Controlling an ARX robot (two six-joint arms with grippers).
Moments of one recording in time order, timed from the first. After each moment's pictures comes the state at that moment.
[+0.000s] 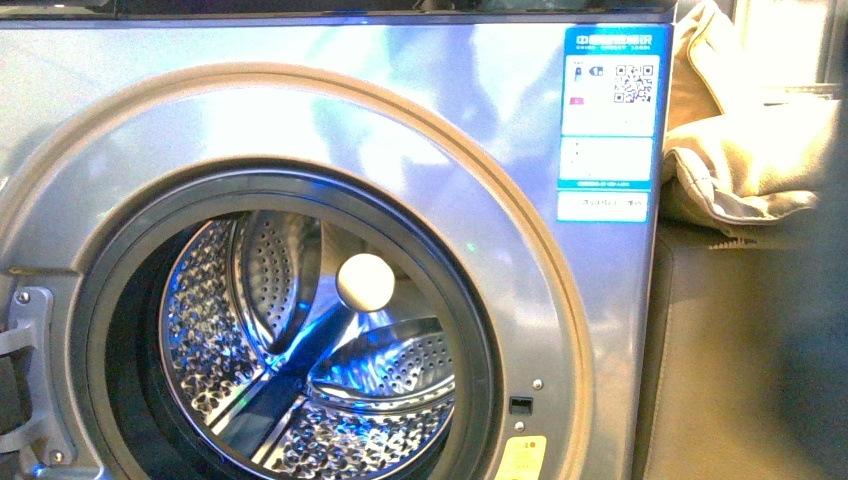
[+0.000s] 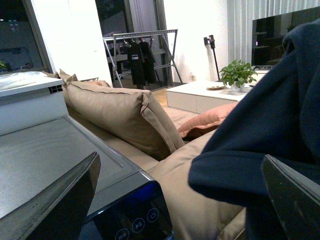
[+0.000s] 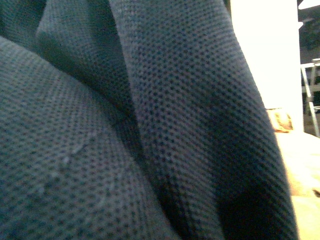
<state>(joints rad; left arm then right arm) -0.81 1.60 2.11 -0.19 -0.08 0.25 -0.52 1.10 1.13 0.56 -0.63 0.46</state>
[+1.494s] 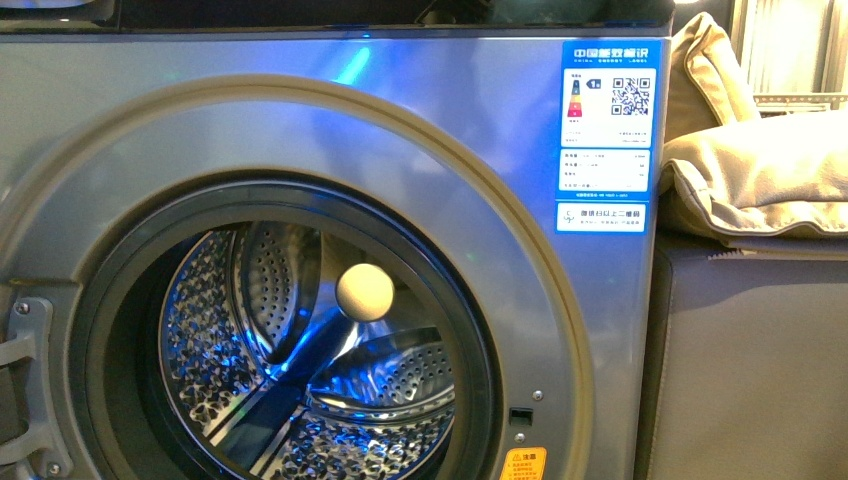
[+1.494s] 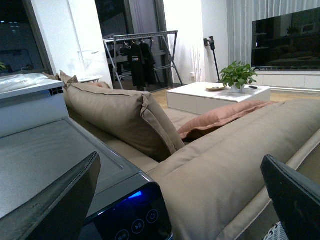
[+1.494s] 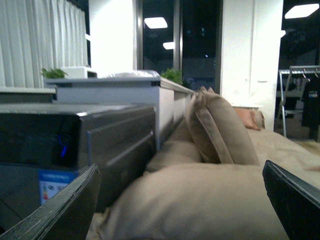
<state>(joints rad) -0.81 1.60 2.11 -0.19 -0.08 0.25 -0.66 0.86 0.83 0.62 -0.73 0.38</state>
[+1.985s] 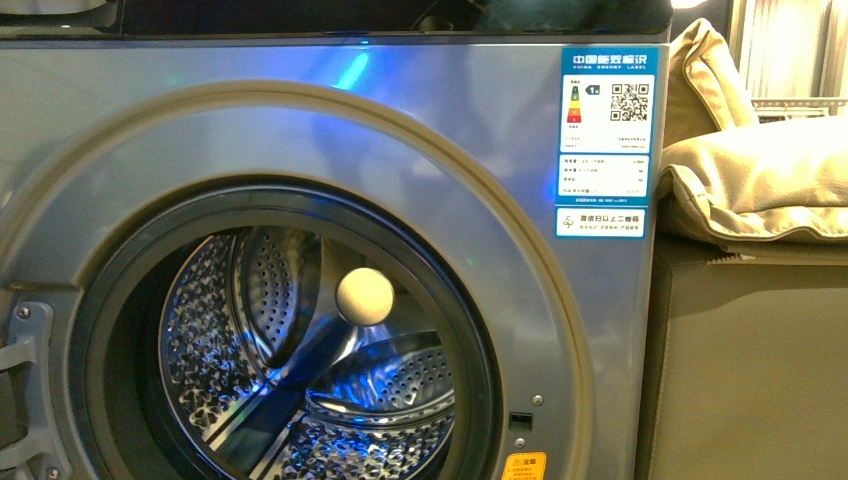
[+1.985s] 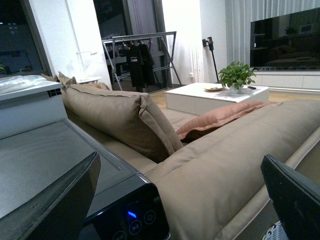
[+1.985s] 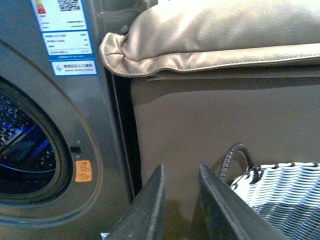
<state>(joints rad) -0.81 1.60 2.11 -0.19 -0.08 0.25 -0.01 0.35 0.41 -0.07 -0.01 0.01</state>
